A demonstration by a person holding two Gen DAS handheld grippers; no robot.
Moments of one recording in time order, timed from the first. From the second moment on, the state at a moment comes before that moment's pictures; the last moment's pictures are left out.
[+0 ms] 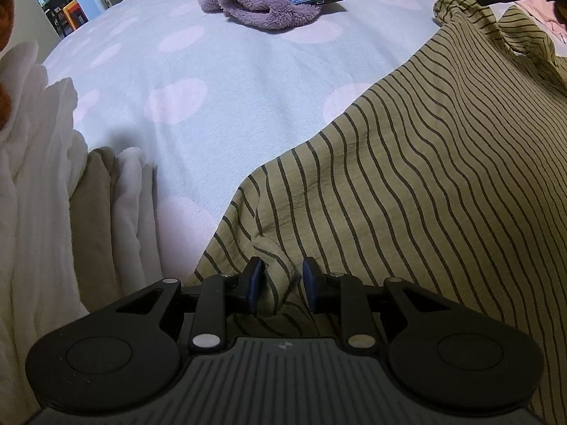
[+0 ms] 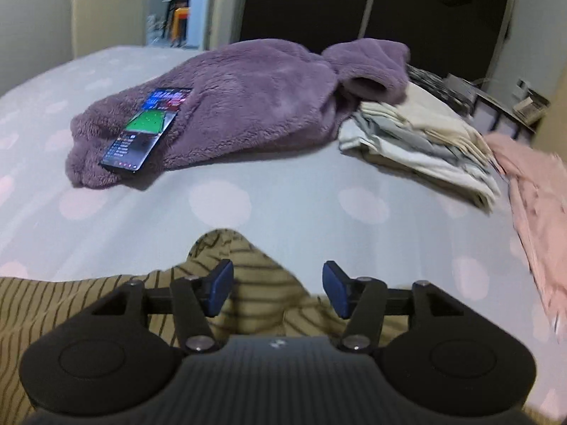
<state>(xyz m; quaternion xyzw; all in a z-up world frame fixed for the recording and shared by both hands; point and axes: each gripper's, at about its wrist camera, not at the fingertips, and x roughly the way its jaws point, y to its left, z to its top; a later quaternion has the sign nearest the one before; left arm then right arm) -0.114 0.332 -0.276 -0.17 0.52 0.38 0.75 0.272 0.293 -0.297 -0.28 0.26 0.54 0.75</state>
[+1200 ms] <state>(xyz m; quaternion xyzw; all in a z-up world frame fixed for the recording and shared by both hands) -0.113 0.330 -0.277 -0.17 0.52 0.38 0.75 0.317 0.246 -0.328 -0.17 0.43 0.50 0.74</state>
